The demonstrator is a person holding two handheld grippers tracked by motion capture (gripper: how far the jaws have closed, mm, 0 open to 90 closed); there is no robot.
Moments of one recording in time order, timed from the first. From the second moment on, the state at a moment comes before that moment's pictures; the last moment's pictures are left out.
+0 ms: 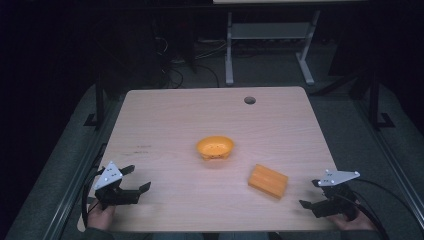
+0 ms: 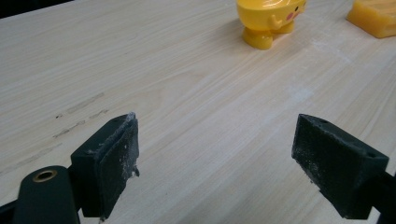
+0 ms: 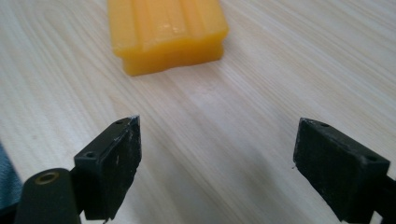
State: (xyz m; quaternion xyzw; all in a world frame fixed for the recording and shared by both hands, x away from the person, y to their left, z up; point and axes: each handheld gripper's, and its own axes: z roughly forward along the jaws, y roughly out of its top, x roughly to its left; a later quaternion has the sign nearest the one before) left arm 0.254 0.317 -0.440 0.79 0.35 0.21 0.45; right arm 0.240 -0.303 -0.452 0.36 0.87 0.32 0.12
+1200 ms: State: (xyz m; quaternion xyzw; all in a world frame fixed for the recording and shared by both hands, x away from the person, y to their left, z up) left arm 0.254 0.316 -0.440 0.79 0.35 0.21 0.45; right arm 0.288 -0.227 -0.419 0.27 0.92 0.28 0.06
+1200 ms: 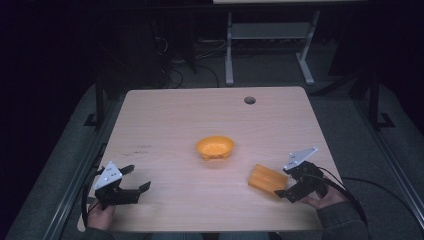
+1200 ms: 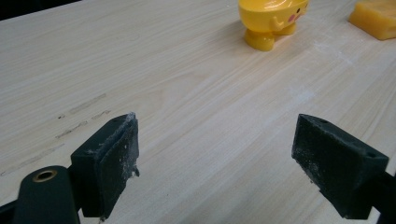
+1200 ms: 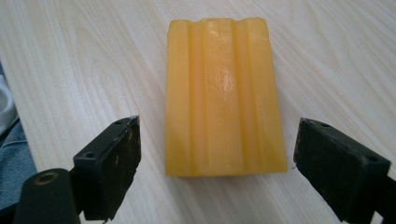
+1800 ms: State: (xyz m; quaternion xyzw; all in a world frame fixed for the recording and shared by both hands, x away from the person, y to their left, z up) left arm 0.254 0.316 -0.440 0.79 0.35 0.21 0.45; right arm 0.312 -0.201 -0.430 0.25 0.94 0.24 0.04
